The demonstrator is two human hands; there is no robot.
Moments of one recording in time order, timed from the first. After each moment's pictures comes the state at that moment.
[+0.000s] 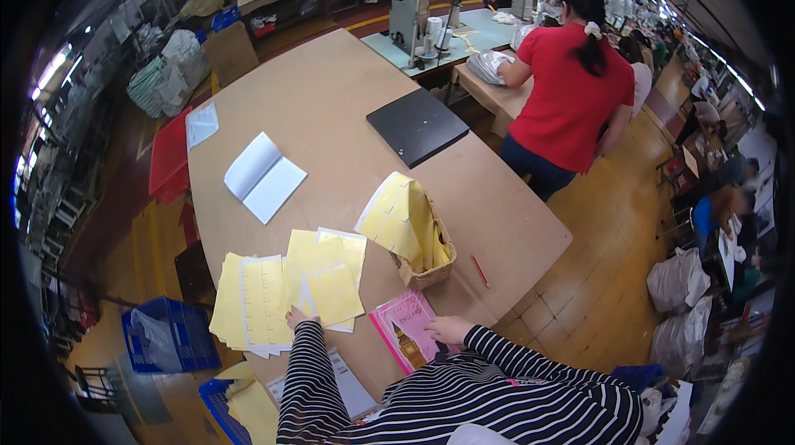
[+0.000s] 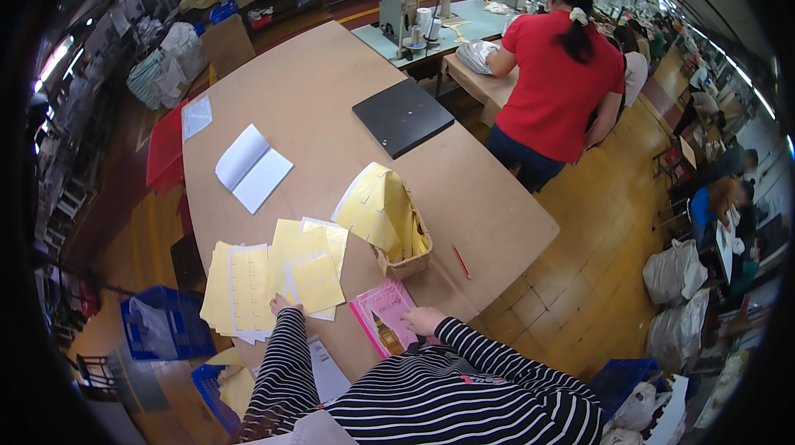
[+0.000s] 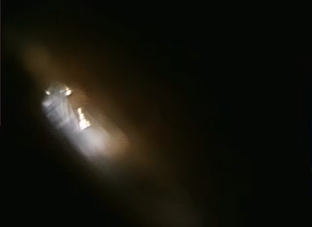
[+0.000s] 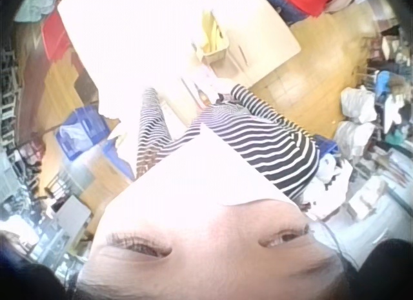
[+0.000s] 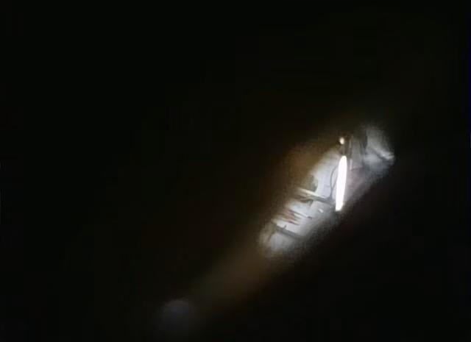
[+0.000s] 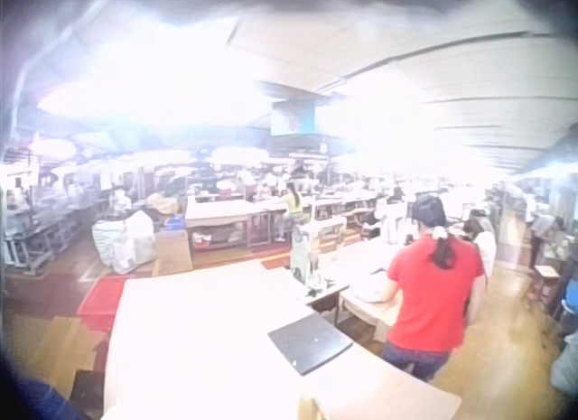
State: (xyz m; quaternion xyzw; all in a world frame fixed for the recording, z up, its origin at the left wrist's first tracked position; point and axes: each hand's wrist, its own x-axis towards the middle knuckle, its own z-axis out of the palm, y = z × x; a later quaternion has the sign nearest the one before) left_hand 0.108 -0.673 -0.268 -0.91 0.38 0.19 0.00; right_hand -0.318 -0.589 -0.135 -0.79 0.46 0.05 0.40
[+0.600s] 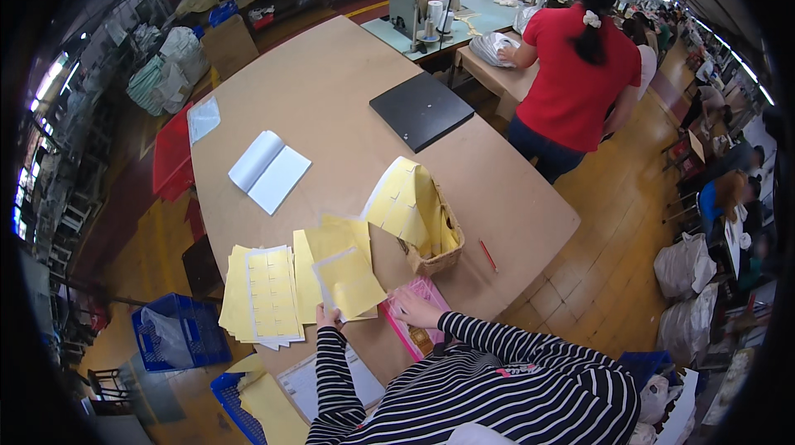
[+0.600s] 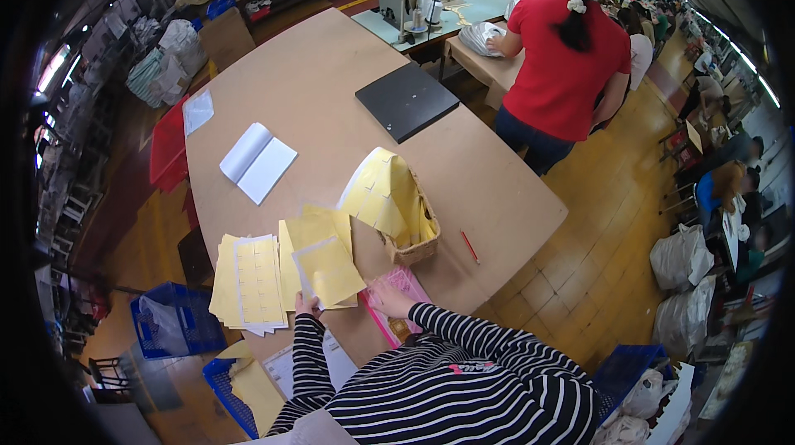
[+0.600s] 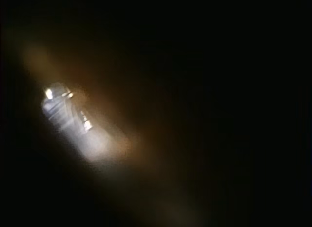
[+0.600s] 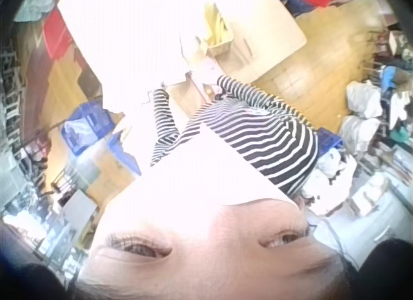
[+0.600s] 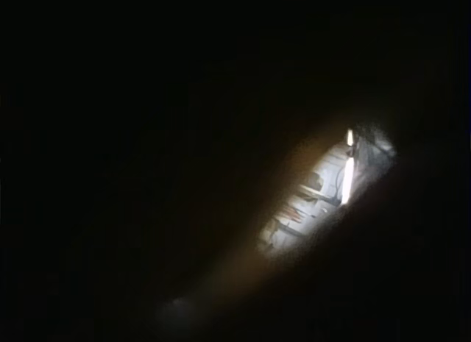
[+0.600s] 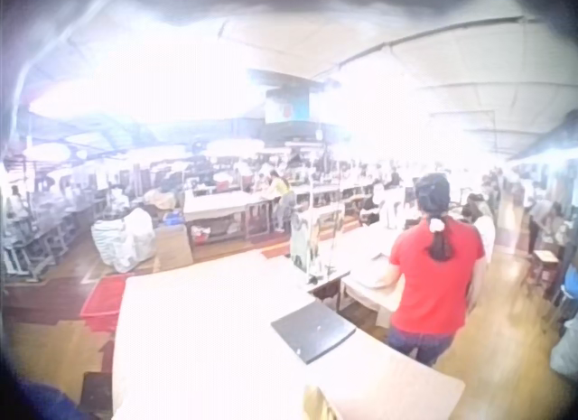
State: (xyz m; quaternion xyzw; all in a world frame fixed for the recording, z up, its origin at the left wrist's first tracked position) left_hand 0.060 -0.622 -0.223 -0.60 0.12 0.61 -0.51; right_hand -0.228 -0.620 -0.157 -0.75 0.47 -0.16 0.44
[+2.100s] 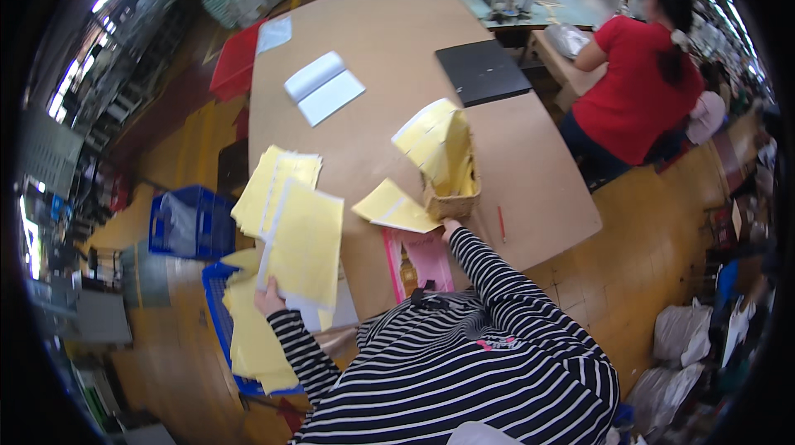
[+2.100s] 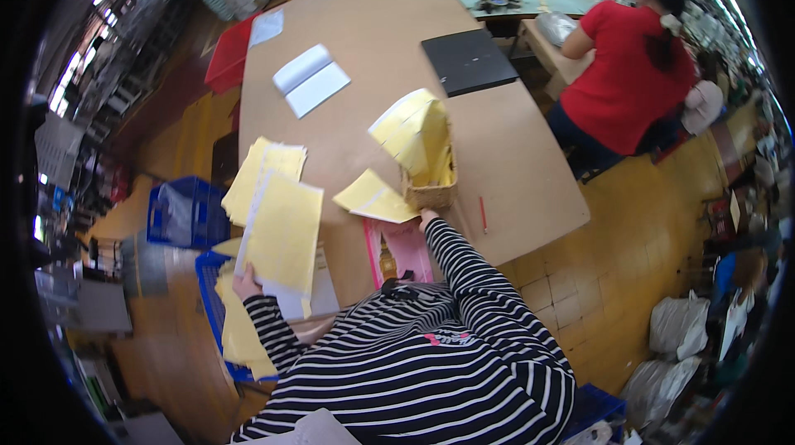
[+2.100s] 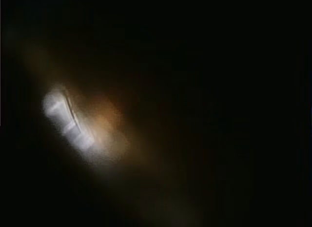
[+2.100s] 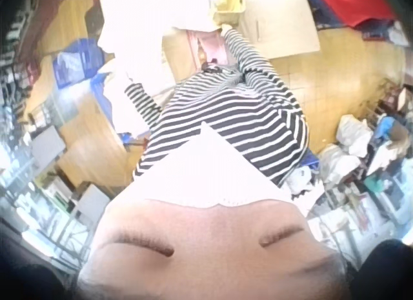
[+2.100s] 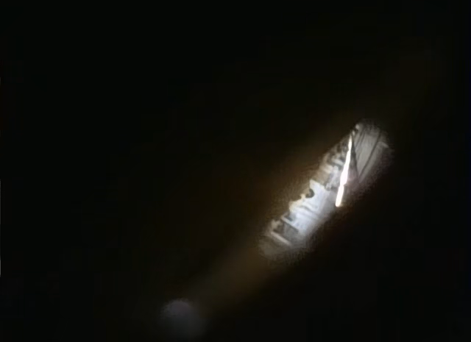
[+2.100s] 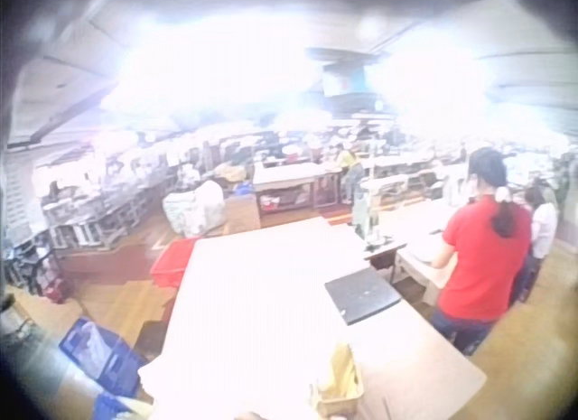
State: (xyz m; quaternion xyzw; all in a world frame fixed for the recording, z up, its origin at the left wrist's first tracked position) left_hand 0.089 -0.435 -0.065 -0.68 0.16 0.25 -0.67; right_hand -0.305 -0.707 -0.375 -0.13 0.63 -0.20 0.74
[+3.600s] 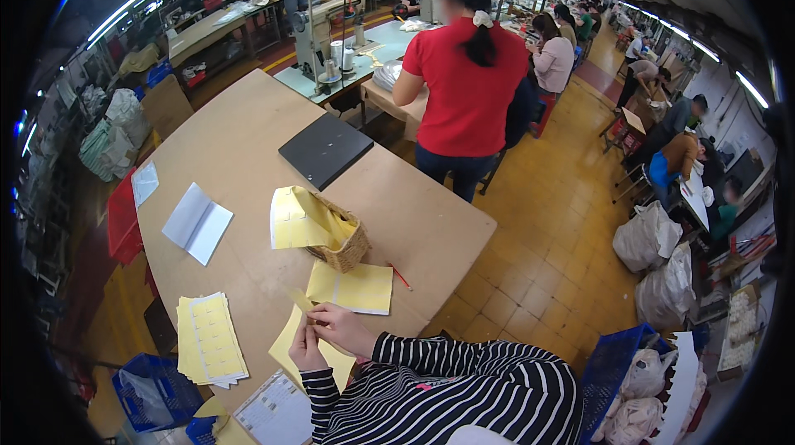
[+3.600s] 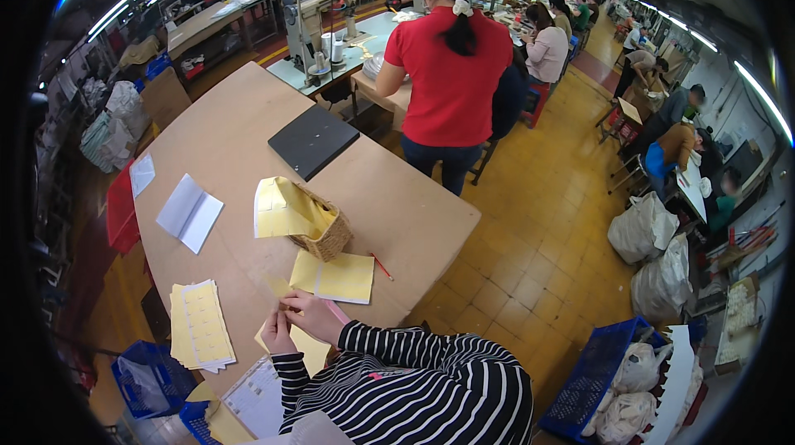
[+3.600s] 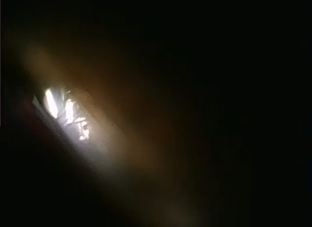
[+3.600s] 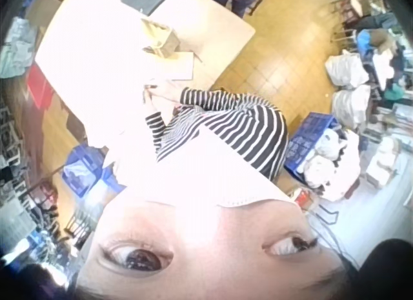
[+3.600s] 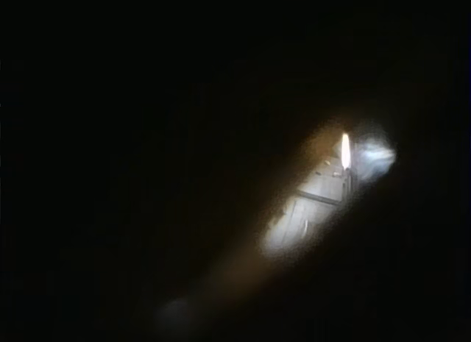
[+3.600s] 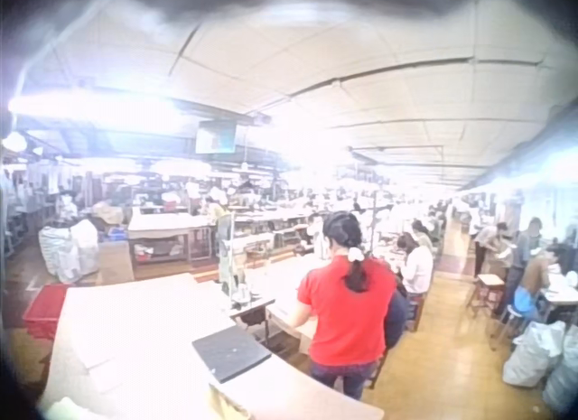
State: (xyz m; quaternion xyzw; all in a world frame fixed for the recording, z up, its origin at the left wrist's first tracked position) left_hand -0.156 -0.564 -0.028 -0.53 0.44 0.47 -0.55; right_hand -0.281 -0.585 -0.002 -0.62 0.45 -0.48 0.42
